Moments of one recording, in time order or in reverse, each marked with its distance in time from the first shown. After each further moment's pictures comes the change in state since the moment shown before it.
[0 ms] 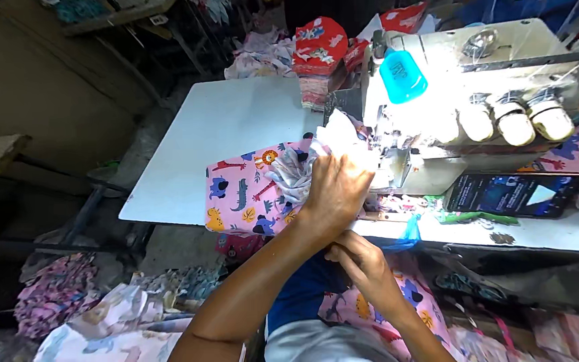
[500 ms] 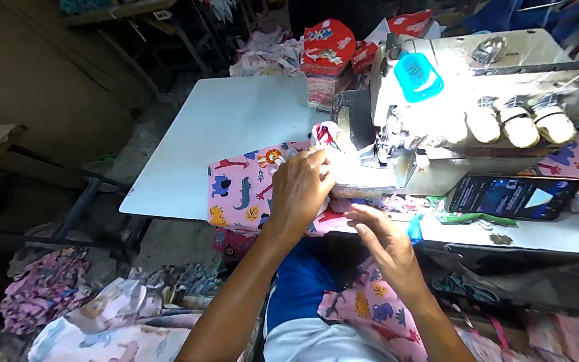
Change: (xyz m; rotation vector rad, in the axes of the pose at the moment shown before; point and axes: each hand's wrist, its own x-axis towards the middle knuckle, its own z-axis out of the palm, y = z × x) left_hand -0.041 -0.032 -0.020 -0.206 -0.004 -0.317; right_hand 0.021 -0.014 -0.028 -0.025 0.094 0.037
